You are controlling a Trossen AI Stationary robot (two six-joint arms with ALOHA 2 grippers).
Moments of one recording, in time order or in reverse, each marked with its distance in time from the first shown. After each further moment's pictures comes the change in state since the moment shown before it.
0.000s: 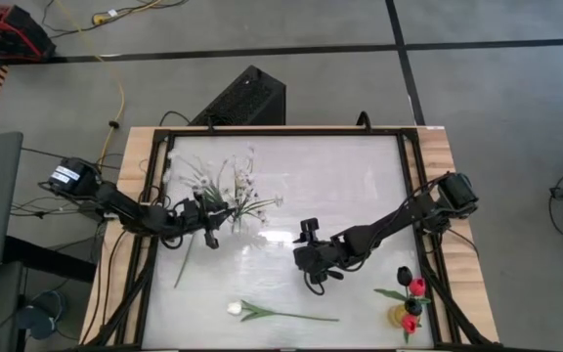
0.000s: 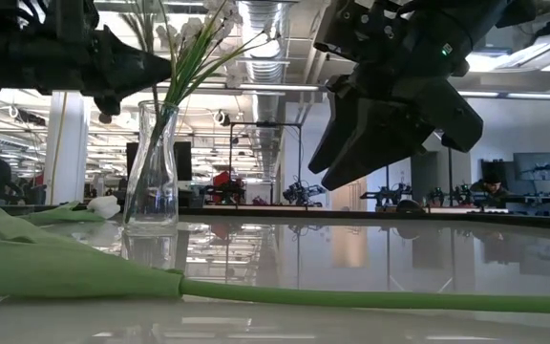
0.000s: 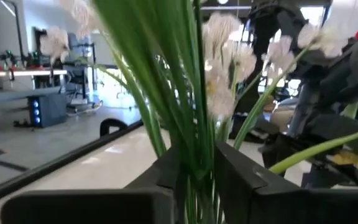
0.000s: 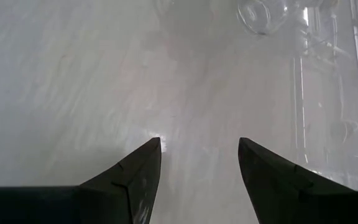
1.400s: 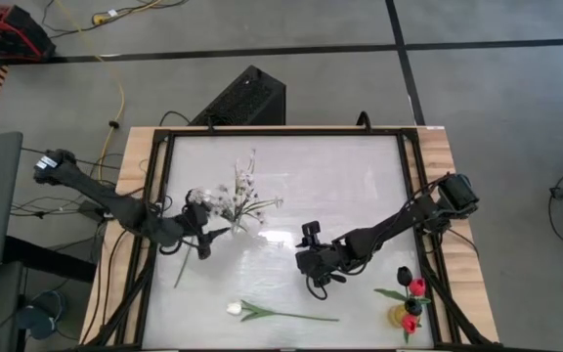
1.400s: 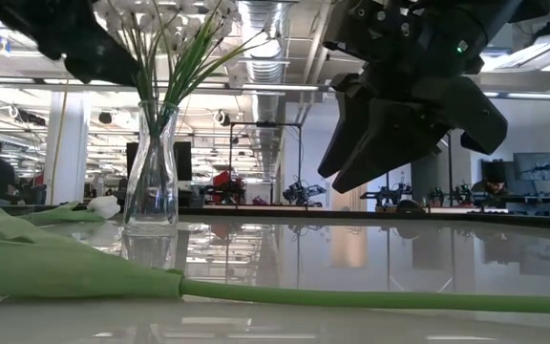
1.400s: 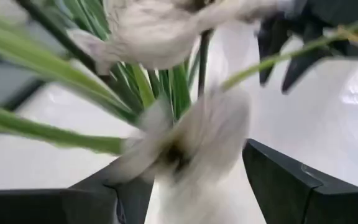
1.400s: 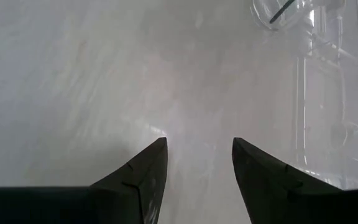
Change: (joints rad) left arm -0.150 -0.445 0.472 -1.724 -0.031 -0.429; right arm 0.032 0.000 0.001 -0.032 -0.001 -0.003
